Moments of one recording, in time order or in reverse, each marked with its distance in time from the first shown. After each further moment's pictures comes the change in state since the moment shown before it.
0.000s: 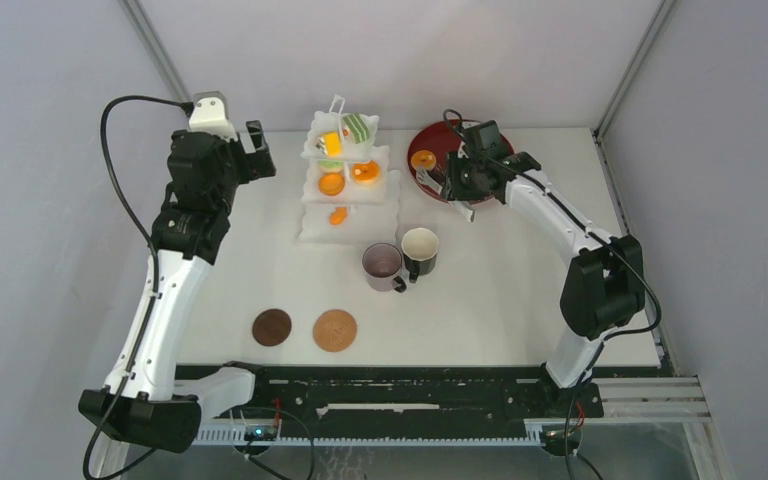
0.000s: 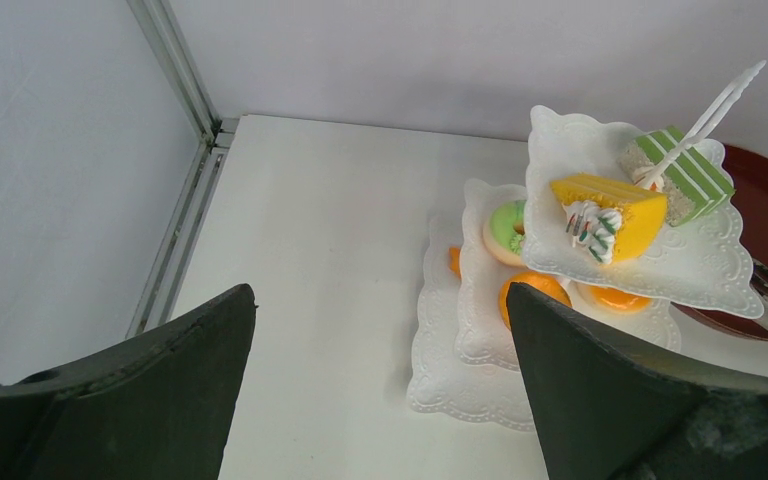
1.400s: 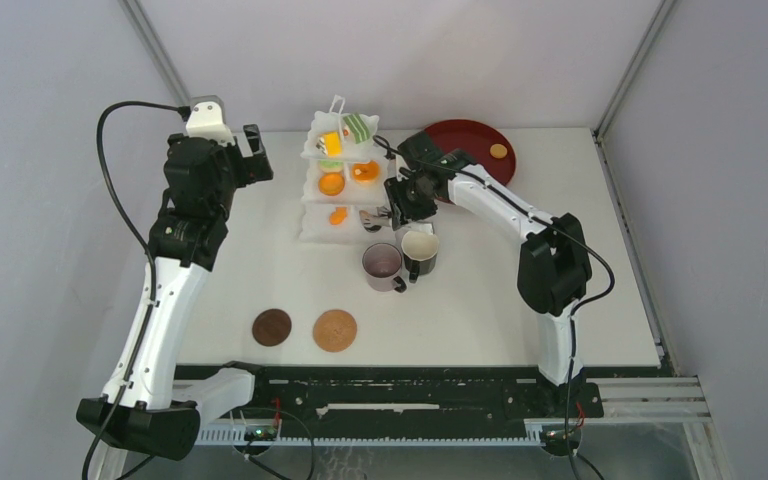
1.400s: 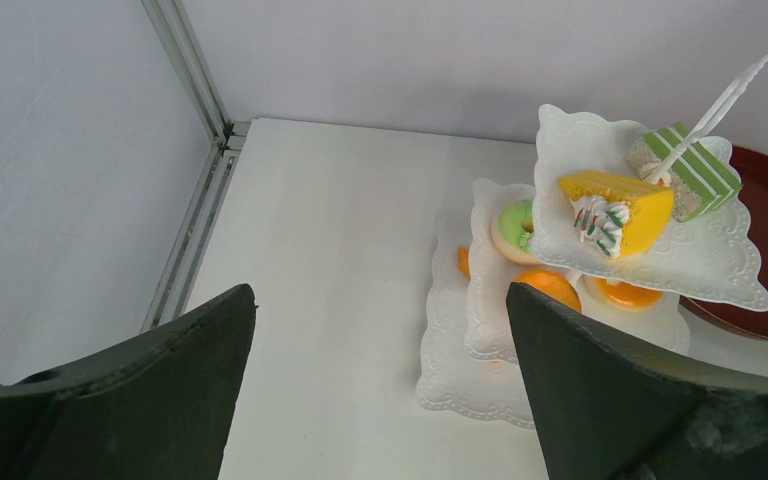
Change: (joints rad) left arm 0.000 -0.037 -0.021 0.001 -0.015 0.015; right arm 0.221 0.263 0.278 -0.218 -0.130 -0.107
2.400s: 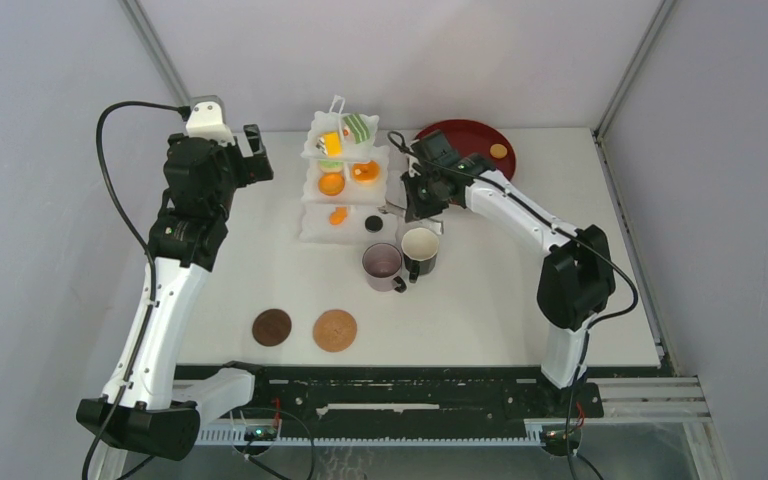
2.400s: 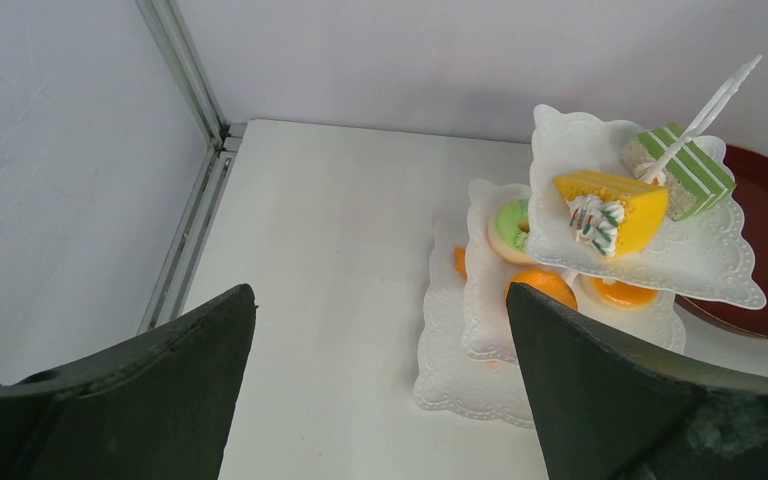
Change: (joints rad) left arm 0.000 -0.001 0.000 0.001 0.006 0.000; right arm -0.023 -0.140 -0.114 0.077 0.071 0.034
